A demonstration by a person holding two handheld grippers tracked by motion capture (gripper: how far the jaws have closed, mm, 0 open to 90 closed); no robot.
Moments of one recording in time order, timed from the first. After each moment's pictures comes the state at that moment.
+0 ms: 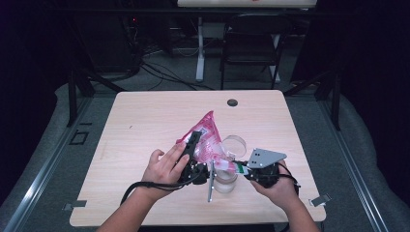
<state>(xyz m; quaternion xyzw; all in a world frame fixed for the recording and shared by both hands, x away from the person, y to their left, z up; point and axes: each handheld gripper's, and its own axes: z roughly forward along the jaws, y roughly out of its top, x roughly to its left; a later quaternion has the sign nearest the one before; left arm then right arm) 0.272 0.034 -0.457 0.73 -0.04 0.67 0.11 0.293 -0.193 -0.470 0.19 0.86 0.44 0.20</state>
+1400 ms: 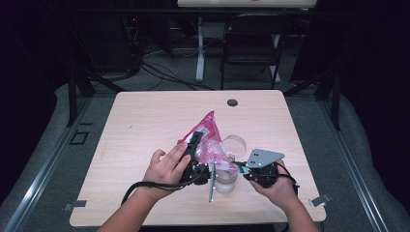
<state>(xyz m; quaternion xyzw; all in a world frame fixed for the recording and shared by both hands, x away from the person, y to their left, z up) 0.272 0.031 -0.458 0.73 -0.04 0.67 0.12 0.296 -0.193 -0.476 0.19 0.86 0.43 0.20</state>
